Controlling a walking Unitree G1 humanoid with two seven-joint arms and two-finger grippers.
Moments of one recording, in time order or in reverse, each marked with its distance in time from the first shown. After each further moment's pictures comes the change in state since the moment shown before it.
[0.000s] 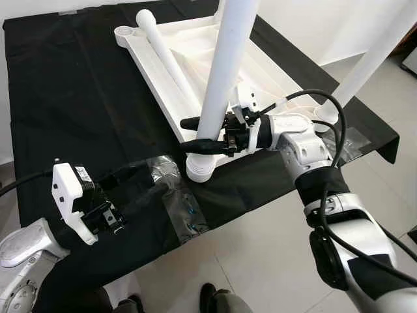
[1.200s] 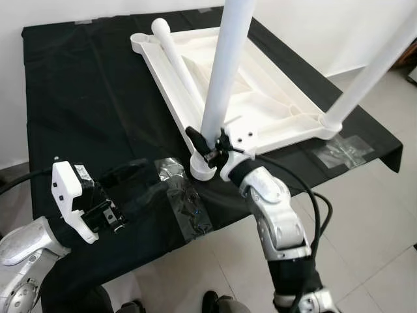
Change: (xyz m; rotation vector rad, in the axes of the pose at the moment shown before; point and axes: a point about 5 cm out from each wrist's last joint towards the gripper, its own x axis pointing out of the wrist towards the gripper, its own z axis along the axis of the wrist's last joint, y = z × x) left arm 0.001 0.001 0.002 0.005 -0.009 -0.006; right arm 0.026 0.049 -0.036 0.070 -0.018 -0.914
